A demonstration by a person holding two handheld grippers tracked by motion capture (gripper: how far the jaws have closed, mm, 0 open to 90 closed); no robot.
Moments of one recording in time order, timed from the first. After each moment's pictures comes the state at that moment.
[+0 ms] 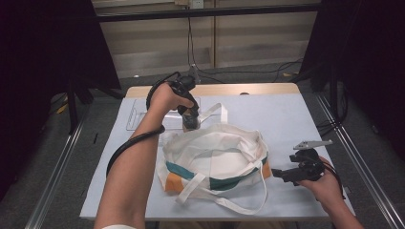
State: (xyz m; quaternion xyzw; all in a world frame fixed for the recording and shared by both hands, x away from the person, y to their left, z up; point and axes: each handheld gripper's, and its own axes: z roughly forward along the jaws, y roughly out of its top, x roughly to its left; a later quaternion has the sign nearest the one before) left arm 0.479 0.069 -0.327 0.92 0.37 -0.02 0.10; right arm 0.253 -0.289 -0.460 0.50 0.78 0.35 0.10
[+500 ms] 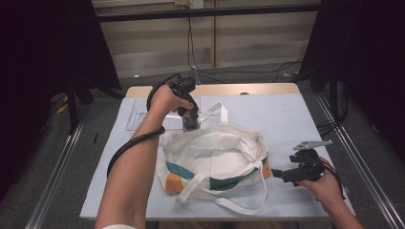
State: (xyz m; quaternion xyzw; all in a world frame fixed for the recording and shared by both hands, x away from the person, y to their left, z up) left arm 0.479 0.070 -0.333 0.92 0.37 -0.02 0.10; right arm 0.252 -0.289 -0.460 0.50 0.78 0.35 0.10
